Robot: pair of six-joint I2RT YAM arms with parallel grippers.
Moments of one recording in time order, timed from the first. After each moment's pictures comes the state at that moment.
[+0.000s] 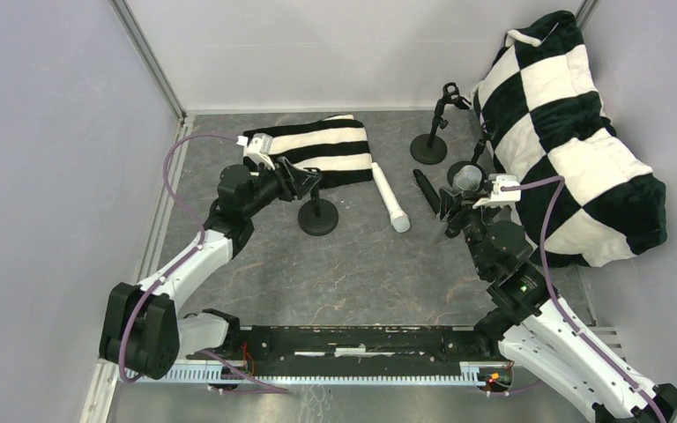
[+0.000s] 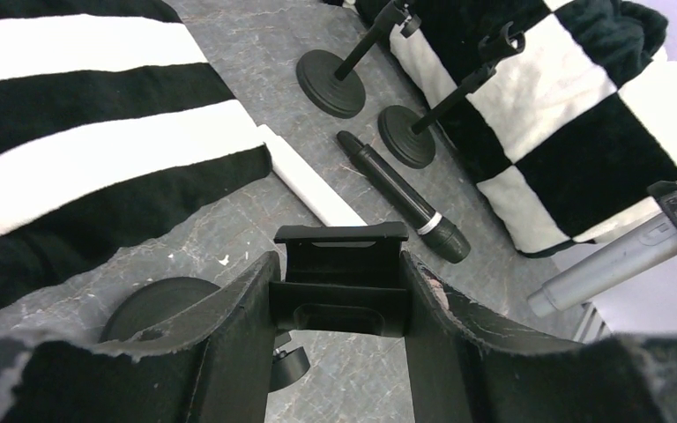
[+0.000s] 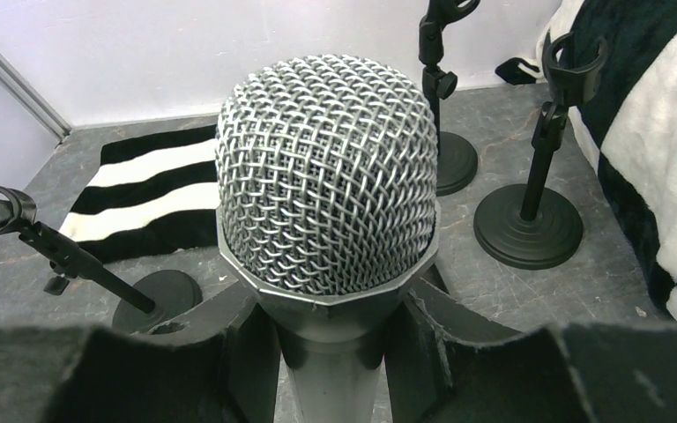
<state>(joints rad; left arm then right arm) -0.32 1.21 0.69 0.39 0.40 -0.52 0.63 0.58 0.56 0.04 0.48 0.22</state>
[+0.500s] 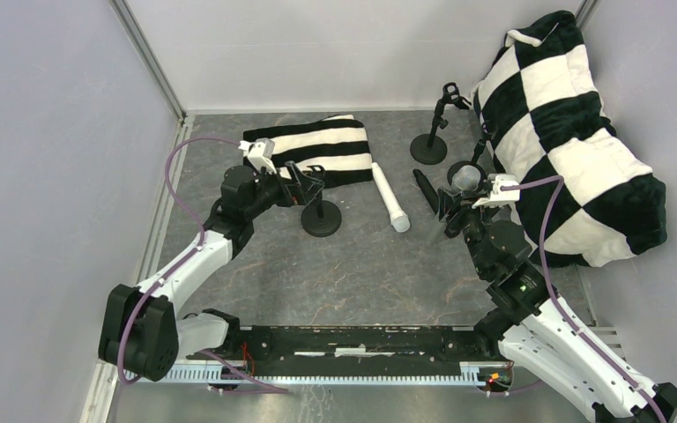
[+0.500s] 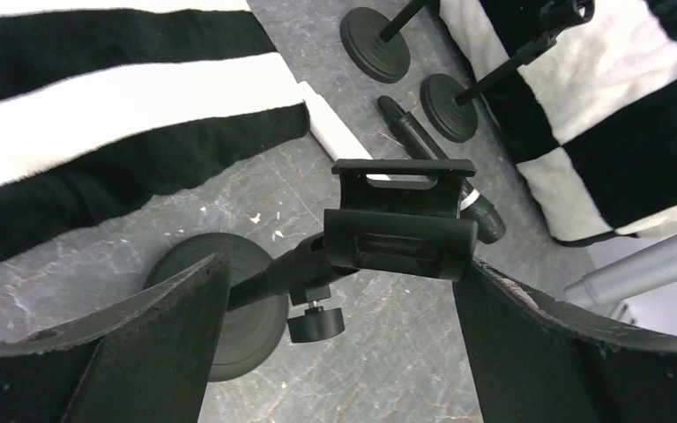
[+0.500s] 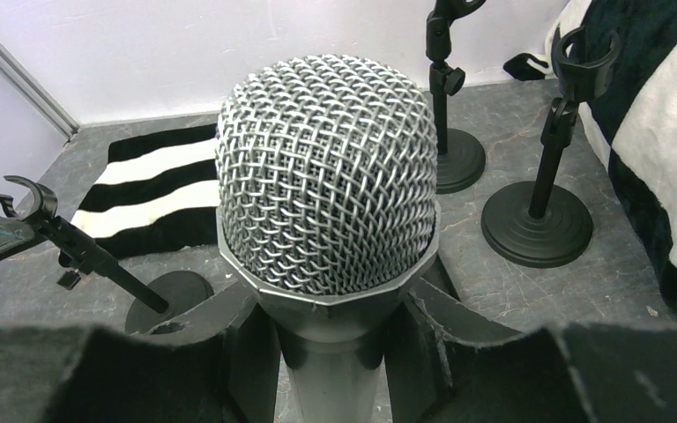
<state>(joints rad) -0.32 1.19 0.68 0.28 0.34 -0.53 0.63 0.58 0.56 0.04 0.47 0.23</state>
